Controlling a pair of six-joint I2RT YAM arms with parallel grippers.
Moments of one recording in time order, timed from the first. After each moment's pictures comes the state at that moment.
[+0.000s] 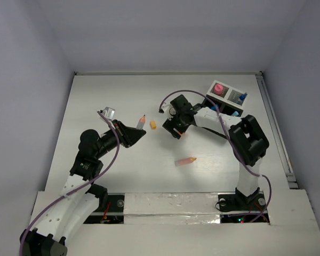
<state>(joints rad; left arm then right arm) -0.34 0.62 0.46 0.16 0.54 -0.72 0.65 1.91 1.37 -0.51 -0.09 -0.31</state>
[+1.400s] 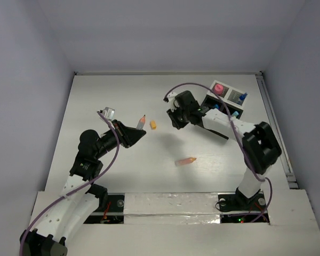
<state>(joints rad) -0.34 0.61 0.46 0.15 0.55 -0.72 0.65 1.80 1.31 -0.41 -0.06 -0.10</state>
